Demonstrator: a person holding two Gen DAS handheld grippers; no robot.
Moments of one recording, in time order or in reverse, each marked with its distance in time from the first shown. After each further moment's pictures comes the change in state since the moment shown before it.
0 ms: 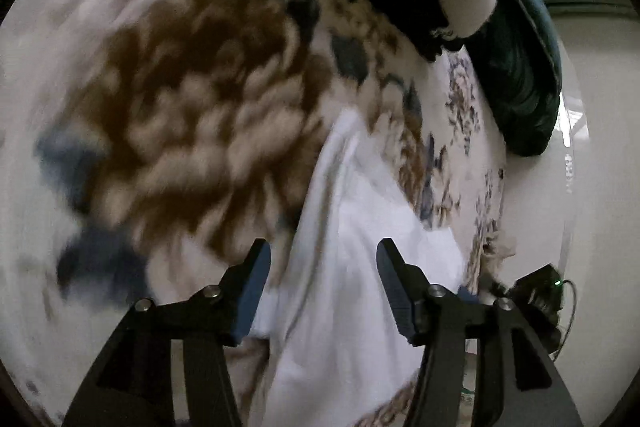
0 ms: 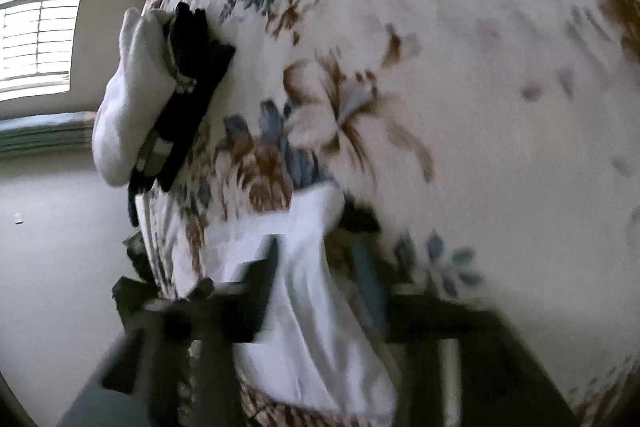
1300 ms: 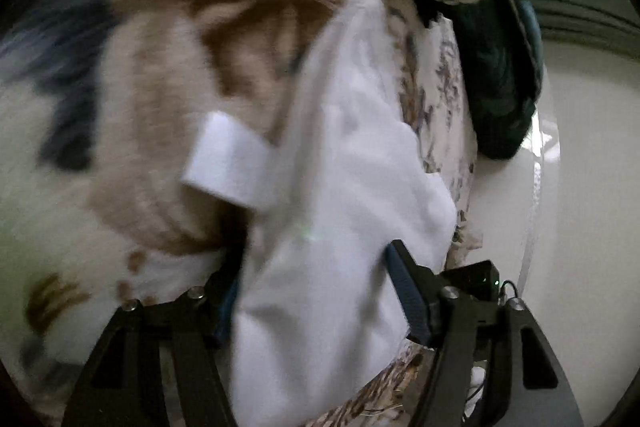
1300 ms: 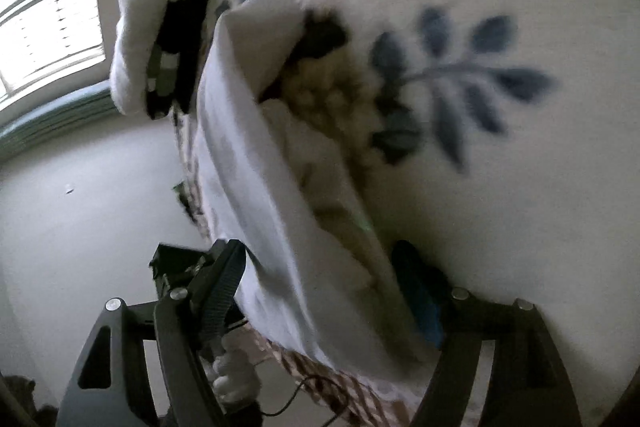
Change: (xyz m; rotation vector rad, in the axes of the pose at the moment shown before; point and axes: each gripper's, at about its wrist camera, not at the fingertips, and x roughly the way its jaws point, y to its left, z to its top) left arm 0.039 0.012 -0.062 -0.073 -0.010 -0.190; right arm 0.078 -0.043 -0.057 -0.023 0.208 0.255
